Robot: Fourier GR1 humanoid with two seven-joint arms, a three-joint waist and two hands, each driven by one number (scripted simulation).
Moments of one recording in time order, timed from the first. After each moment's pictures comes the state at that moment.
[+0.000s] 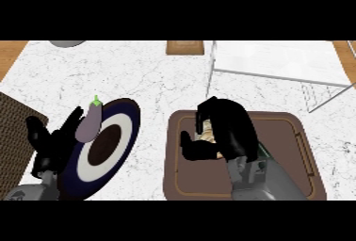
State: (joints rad) left arm -0.06 0.31 -0.03 -1.37 0.27 0.09 0.26; right arm -0.46 -0.08 0.49 -1.73 0.72 0.09 0.90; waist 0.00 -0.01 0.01
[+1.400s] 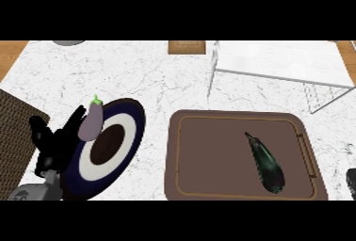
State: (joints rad) left arm -0.06 0.28 -0.02 -1.38 0.23 0.08 0.26; right arm -1.17 -0.34 -0.17 -1.65 0.65 0.39 0.97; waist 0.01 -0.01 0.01
